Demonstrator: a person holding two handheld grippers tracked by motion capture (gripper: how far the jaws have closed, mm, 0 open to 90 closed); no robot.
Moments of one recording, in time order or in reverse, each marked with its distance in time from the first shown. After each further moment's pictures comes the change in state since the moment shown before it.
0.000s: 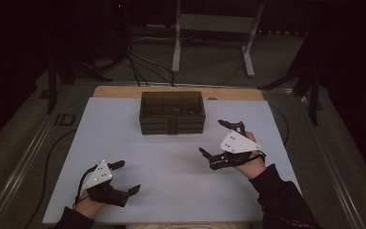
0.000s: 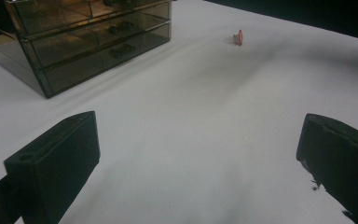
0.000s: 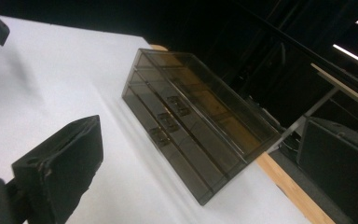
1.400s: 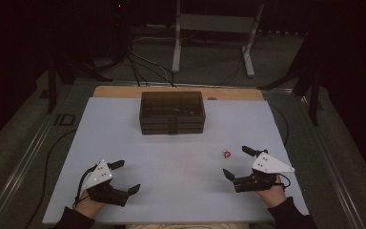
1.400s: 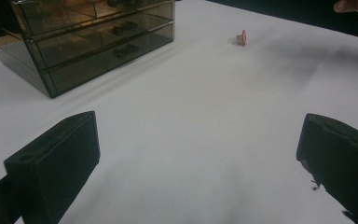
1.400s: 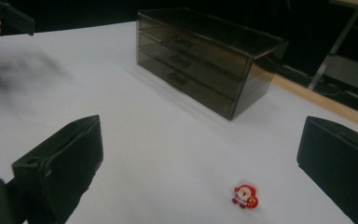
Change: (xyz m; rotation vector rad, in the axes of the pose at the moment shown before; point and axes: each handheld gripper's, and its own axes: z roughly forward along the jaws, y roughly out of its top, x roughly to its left) left arm 0.000 0.000 0.000 0.000 0.015 0.001; right arm 0.010 -0.078 -0.064 0.024 0.025 0.329
